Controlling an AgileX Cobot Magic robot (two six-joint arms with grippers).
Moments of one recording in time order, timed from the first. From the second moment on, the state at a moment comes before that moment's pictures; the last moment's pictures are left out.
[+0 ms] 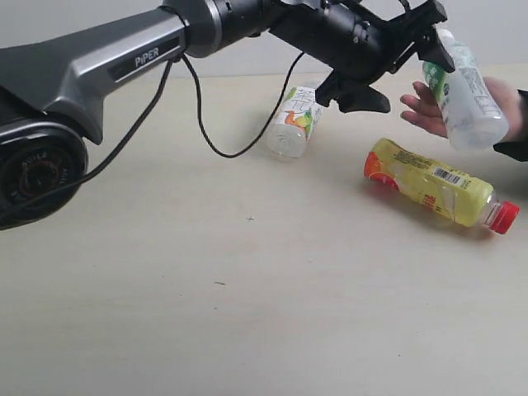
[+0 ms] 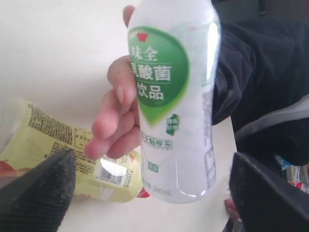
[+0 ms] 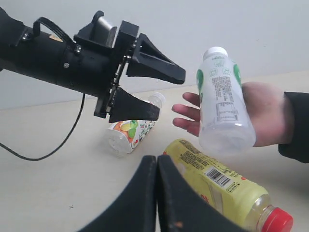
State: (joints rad) left arm -0.71 2.49 -2.37 -0.79 0.85 -0.21; right arm 0.18 0.49 -0.24 0.90 0.14 -0.67
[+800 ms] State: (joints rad) left arm -0.62 2.32 -2.37 -0.79 1.20 0.21; right arm 0.18 0.49 -0.24 0.90 0.14 -0.67
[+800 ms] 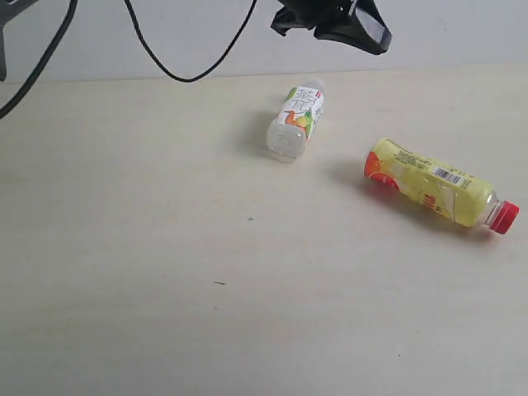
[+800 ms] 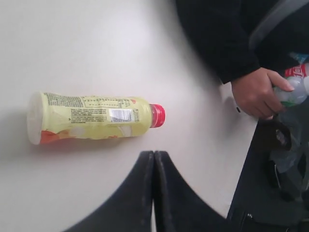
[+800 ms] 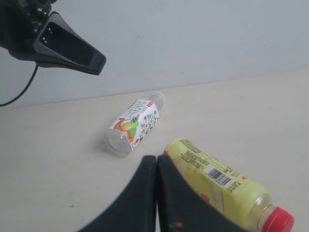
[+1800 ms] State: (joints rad) left arm -0.62 1.83 -1.43 -0.84 0.70 0.69; right arm 0.18 0.49 -0.24 0.90 0.14 -0.67
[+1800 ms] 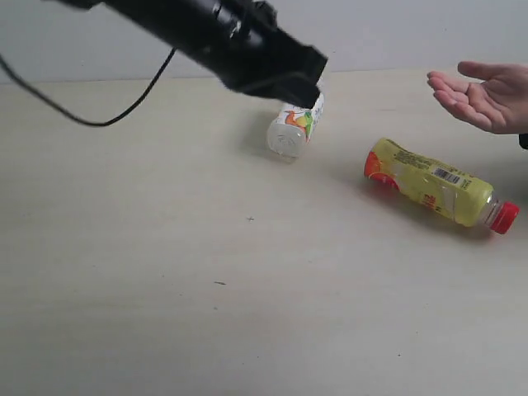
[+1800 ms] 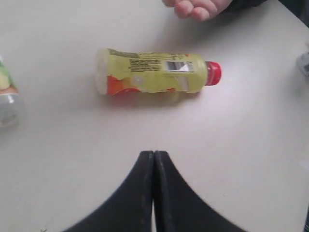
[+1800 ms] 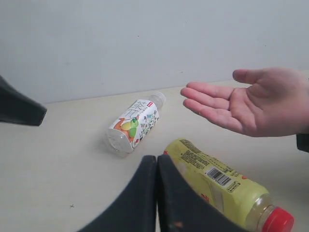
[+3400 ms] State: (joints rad) left arm -0.62 0.85 -0.31 -1.37 -0.09 1.19; right arm 0.18 1.26 -1.09 0.24 0.87 -0.47
